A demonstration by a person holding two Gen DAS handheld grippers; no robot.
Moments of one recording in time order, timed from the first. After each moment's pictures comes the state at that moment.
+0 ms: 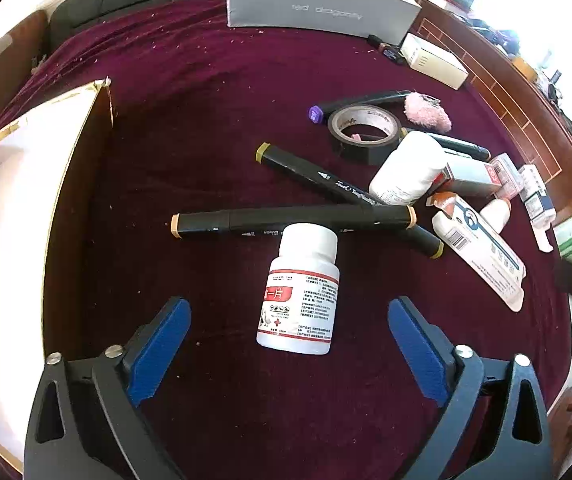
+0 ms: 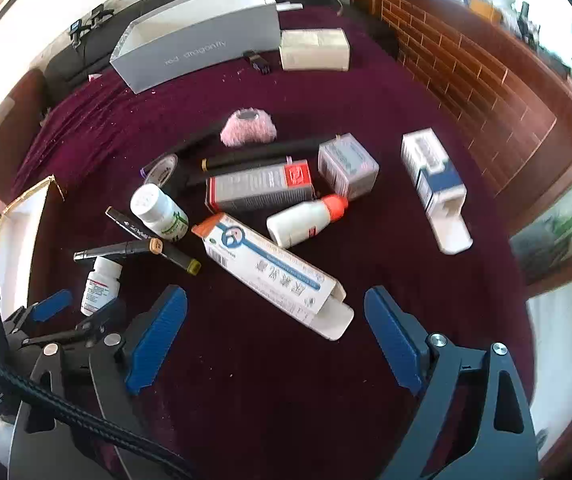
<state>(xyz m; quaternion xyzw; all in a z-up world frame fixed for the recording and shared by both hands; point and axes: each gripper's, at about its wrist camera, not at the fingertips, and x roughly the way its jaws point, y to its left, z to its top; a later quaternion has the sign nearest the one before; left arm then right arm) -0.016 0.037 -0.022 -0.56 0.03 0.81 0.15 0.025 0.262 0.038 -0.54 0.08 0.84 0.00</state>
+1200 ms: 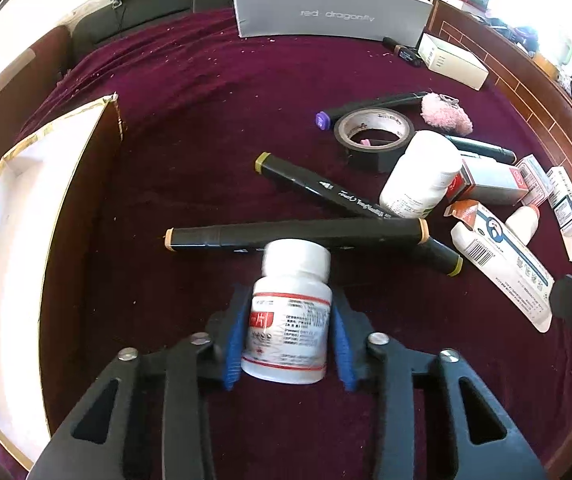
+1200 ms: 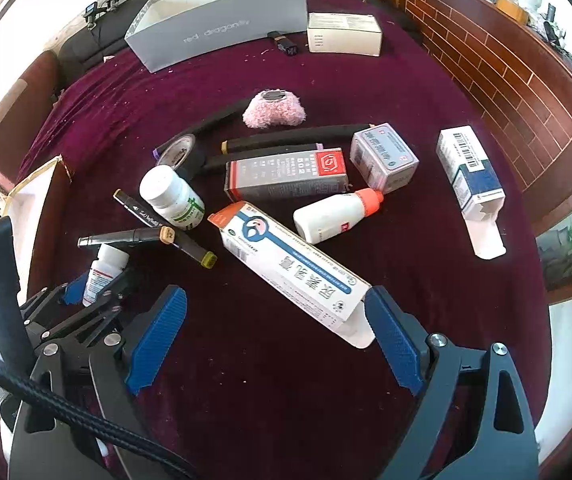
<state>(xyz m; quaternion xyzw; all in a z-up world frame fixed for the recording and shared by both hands) -0.017 0.055 -0.031 -0.56 0.06 0.82 0.10 0.015 0.246 0.035 -0.55 0.07 0.83 -0.04</state>
